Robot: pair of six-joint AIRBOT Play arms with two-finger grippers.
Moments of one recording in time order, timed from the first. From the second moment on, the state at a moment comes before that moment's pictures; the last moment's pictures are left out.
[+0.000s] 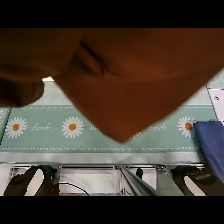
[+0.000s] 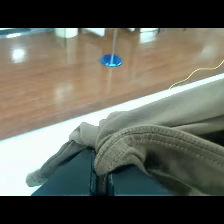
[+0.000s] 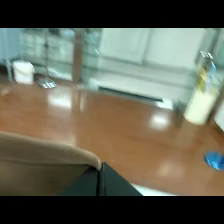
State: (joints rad) left arm 0.31 -0.73 1.87 0.79 -1.51 -1.36; right arm 0.16 -0.72 2.03 -1.52 1.42 1.48
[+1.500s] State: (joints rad) left arm 0.17 -1.30 1.03 0.90 -1.24 -1.31; right arm -0.21 -1.35 1.32 -1.23 1.15 1.47
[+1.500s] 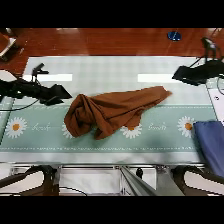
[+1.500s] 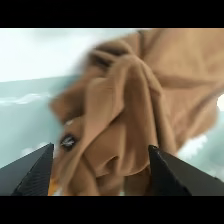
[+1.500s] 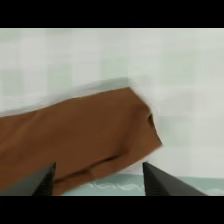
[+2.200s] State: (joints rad) left arm -0.36 -1.01 0.49 0.65 -0.89 -1.36; right arm -0.56 -1.17 0.77 -0.96 1.11 1.31
